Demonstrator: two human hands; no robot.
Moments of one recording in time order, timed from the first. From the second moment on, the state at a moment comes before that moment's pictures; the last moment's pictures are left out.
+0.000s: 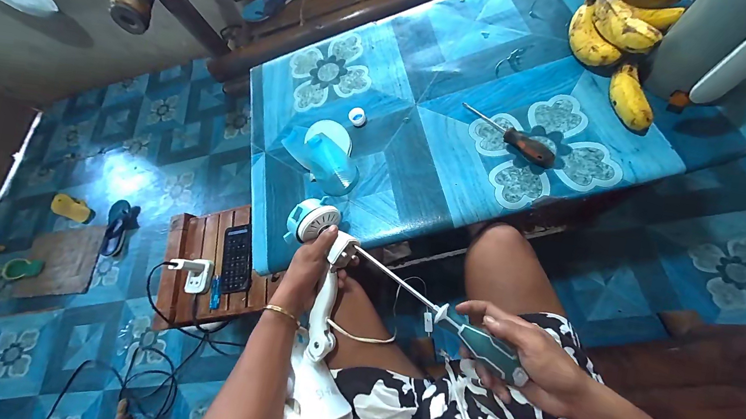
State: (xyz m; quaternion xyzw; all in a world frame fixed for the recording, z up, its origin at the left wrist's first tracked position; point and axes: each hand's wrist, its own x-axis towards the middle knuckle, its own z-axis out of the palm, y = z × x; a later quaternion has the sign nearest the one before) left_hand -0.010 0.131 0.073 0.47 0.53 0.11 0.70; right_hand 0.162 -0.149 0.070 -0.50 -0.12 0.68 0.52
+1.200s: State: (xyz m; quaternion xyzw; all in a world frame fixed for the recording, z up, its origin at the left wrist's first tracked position) left_hand -0.005 0.126 0.073 0.52 0.53 0.09 0.67; right_hand 0.177 -0.027 0.097 -0.68 -0.25 0.64 0.24
